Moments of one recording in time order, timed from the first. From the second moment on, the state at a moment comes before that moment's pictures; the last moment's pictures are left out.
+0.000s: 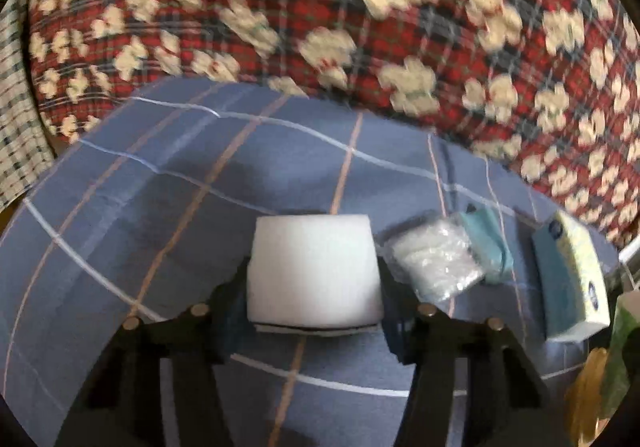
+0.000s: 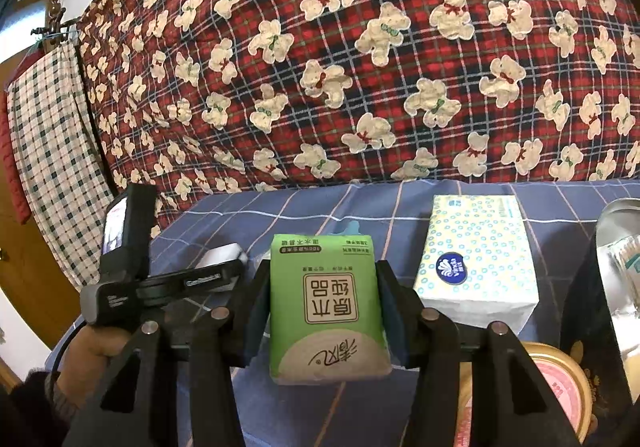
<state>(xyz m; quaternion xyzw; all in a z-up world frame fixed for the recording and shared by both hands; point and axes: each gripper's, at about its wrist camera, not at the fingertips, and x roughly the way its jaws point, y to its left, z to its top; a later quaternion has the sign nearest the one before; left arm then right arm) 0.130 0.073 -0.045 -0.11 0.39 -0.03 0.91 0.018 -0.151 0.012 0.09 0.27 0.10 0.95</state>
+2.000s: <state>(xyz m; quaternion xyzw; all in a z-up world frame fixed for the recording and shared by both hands) 0.002 -0.023 0.003 -0.04 0.21 -0.07 0.97 -0.055 -0.191 0.039 0.00 0.15 -0.01 0.99</state>
